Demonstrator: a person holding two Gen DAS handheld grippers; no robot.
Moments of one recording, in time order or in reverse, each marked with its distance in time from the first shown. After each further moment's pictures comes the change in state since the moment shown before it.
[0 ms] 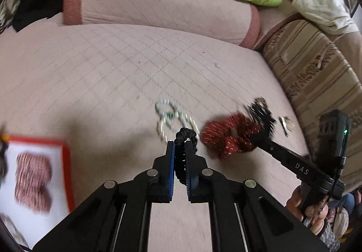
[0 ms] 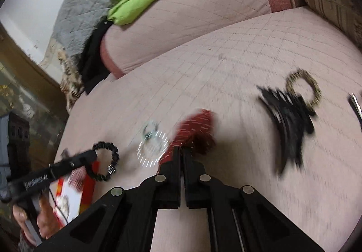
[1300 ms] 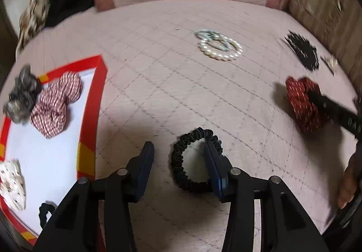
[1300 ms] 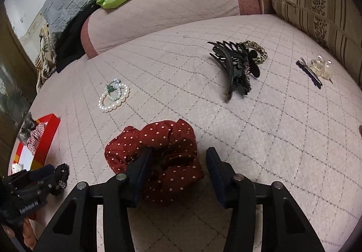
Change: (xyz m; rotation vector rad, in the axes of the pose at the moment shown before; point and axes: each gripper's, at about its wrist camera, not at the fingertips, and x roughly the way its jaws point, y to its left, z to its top) left arm 0.034 0.002 -0.118 0.150 0.007 0.371; right arm -0.003 -0.013 -0.076 -0.111 -0.055 -0.282
